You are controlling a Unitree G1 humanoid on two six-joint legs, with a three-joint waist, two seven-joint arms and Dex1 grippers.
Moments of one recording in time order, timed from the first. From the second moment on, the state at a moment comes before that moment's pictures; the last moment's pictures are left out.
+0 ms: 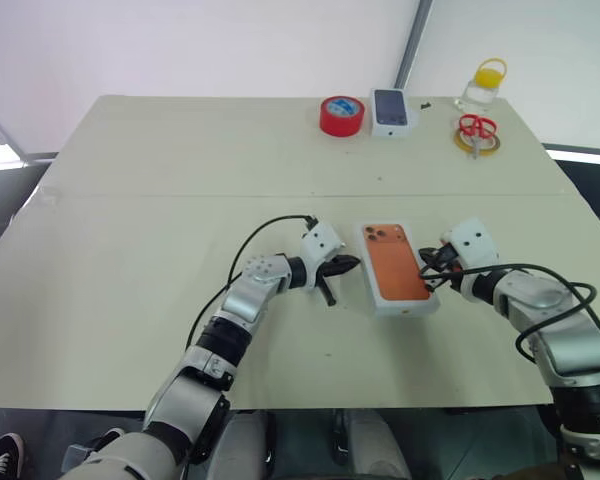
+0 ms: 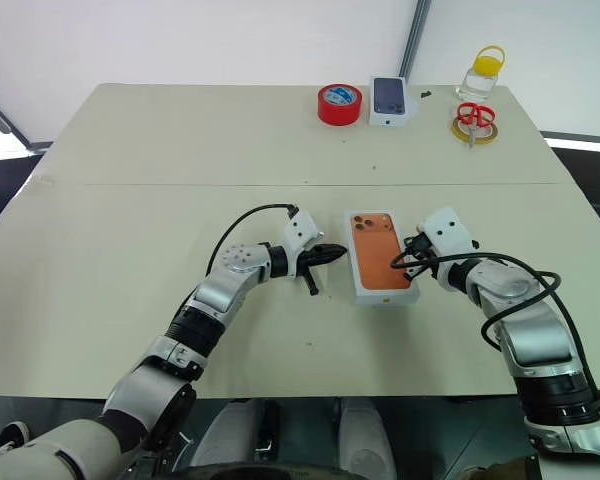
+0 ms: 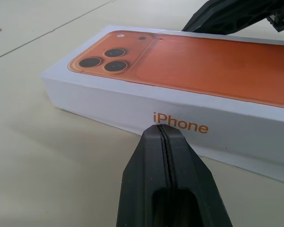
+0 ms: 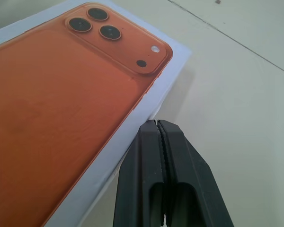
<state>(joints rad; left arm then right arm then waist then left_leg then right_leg) -0.65 0.04 -0.28 0.48 -0.02 0.15 -0.81 -0.19 -0.72 -0.05 -0.20 0.23 0.60 0.55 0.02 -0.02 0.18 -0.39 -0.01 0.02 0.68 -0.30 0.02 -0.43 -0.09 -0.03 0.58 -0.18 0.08</state>
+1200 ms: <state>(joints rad) -0.85 -0.05 -0.31 0.84 -0.02 -0.05 -0.87 0.00 -0.89 -0.04 -0.39 0.31 0.59 0.81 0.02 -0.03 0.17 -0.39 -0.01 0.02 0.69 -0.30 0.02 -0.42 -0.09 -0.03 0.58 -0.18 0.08</state>
